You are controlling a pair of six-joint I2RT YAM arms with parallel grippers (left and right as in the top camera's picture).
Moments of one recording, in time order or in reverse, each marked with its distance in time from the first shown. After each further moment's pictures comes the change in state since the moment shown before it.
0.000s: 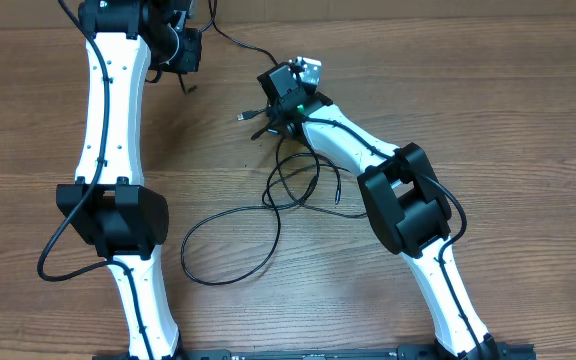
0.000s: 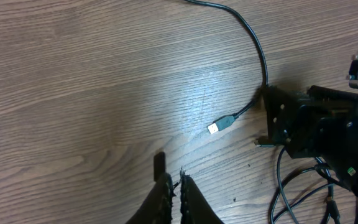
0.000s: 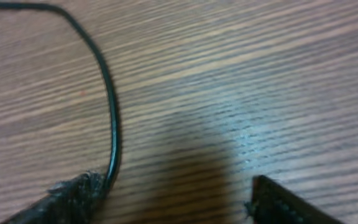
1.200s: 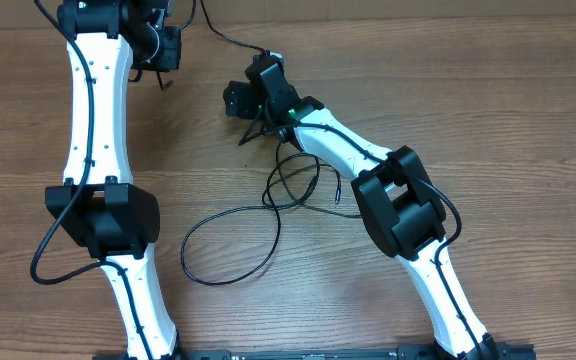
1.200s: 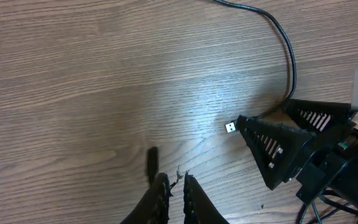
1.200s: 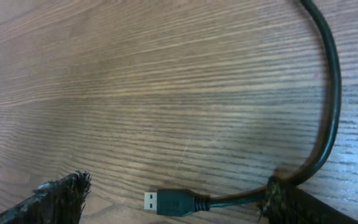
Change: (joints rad) left arm 0.060 0.000 0.000 0.016 -0.042 0.008; right arm 0.034 0.003 0.013 0.252 -0.391 -0.065
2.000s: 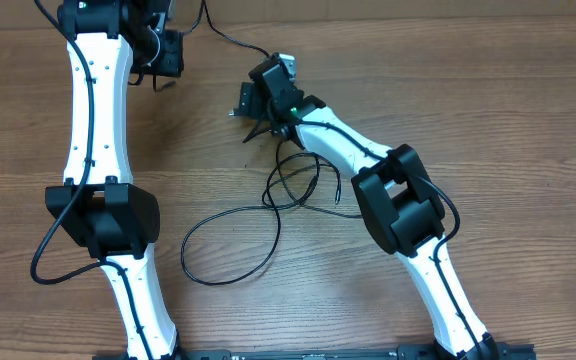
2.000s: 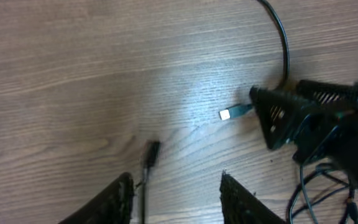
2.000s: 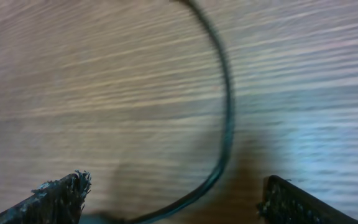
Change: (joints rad) left arm 0.000 0.000 0.000 -0.047 0.019 -0.011; right arm -0.025 0.028 0.021 -0.092 0.158 -0.012
